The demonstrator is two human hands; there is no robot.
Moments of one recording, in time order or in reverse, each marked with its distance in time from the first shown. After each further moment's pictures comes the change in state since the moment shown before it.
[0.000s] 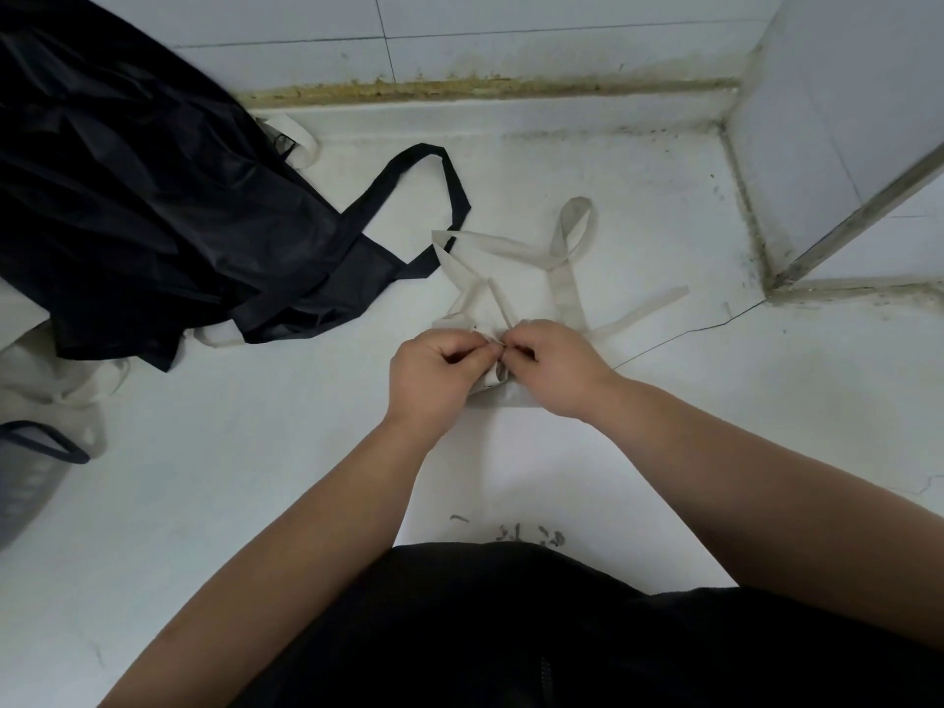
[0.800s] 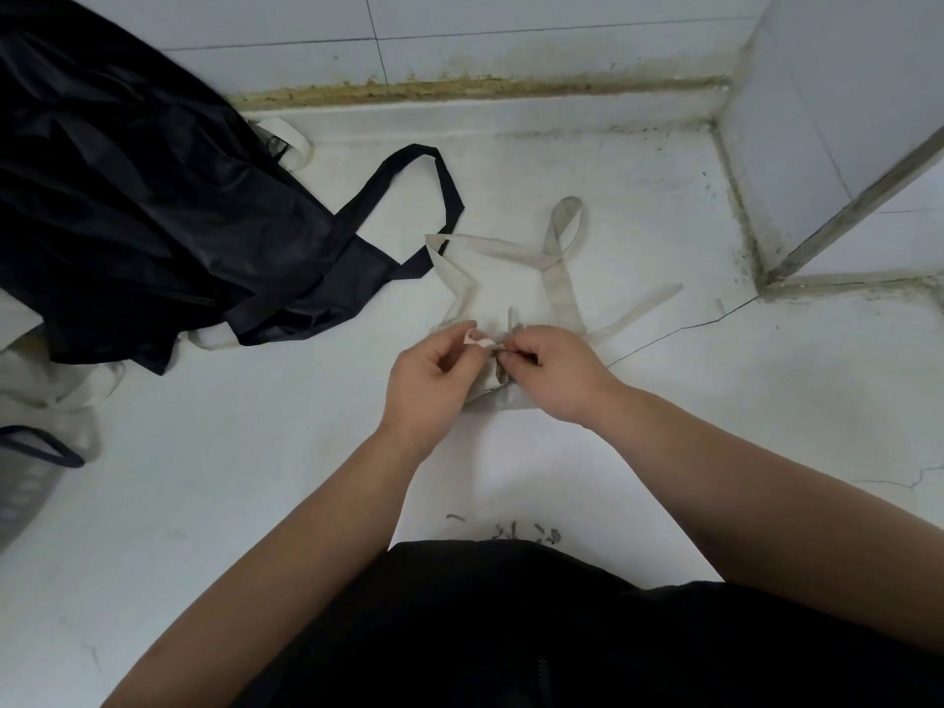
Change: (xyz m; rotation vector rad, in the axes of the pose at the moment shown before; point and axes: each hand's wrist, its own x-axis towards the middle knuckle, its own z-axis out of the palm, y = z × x) left_hand -0.005 -0.003 0.003 -0.142 -0.005 -0.059; right_hand -0.011 0.002 0.000 0.096 0.055 0.023
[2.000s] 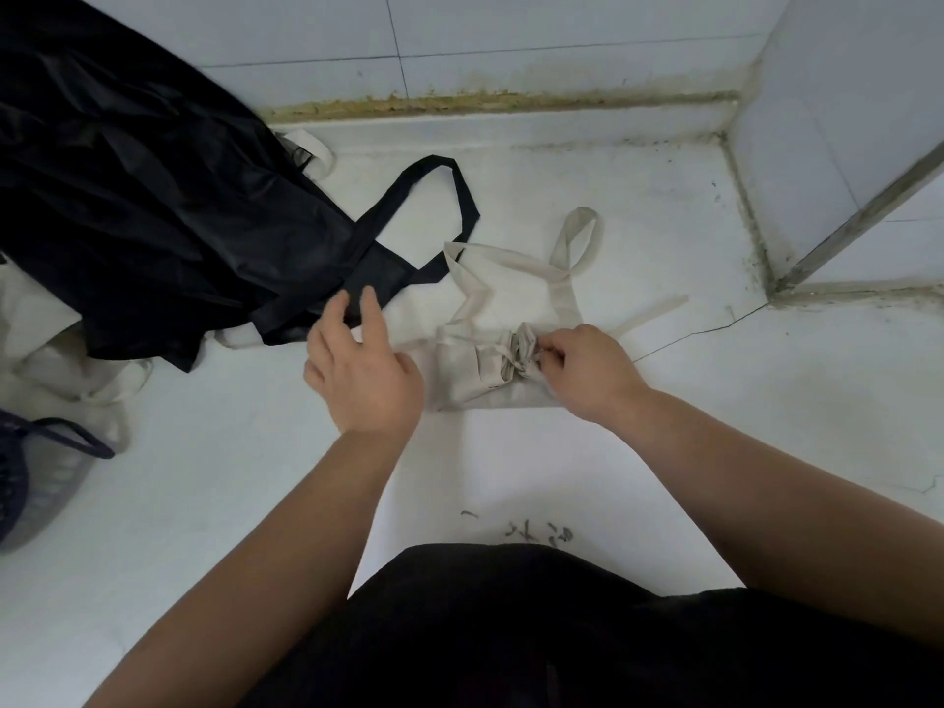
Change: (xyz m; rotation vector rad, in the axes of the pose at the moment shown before) left_hand 0.004 -0.013 -0.043 0.953 0.530 0.257; right_hand -0.003 0.005 -0.008 -0.313 0.060 0.153
